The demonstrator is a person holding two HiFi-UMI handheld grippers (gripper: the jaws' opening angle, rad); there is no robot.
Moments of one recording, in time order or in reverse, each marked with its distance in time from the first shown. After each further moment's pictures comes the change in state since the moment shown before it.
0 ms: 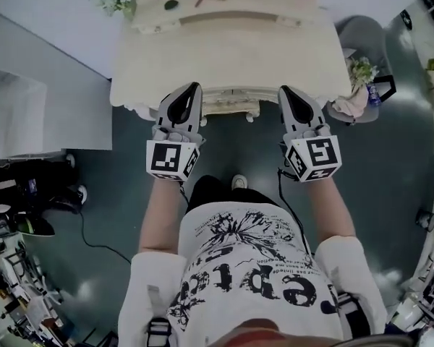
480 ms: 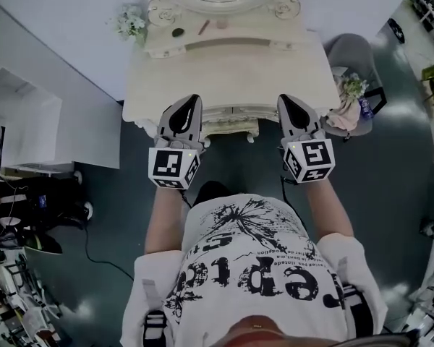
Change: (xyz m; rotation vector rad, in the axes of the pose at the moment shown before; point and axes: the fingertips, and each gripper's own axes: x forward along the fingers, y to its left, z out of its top) left arm -0.017 -0.008 0.064 0.027 0.017 0.008; right arm -0.024 -0.003 0.049 -0.042 -0.039 -0.040
